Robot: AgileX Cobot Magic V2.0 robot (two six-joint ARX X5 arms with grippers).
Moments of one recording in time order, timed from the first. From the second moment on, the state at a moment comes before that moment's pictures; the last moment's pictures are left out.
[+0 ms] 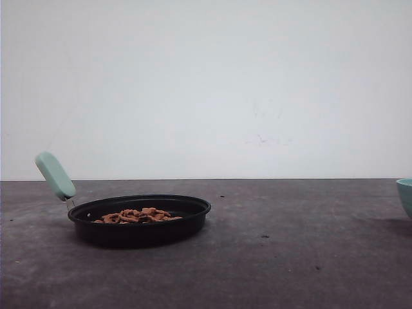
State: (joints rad) left arm -0.09 0.29 0.87 -0.80 0.05 -0.04; right arm 0.05 0.15 0.72 -0.69 0.00 -0.09
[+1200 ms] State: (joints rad) left arm -0.09 0.29 0.87 -0.79 0.05 -0.04; right arm 0.05 0.01 0.19 -0.47 0.10 0.03
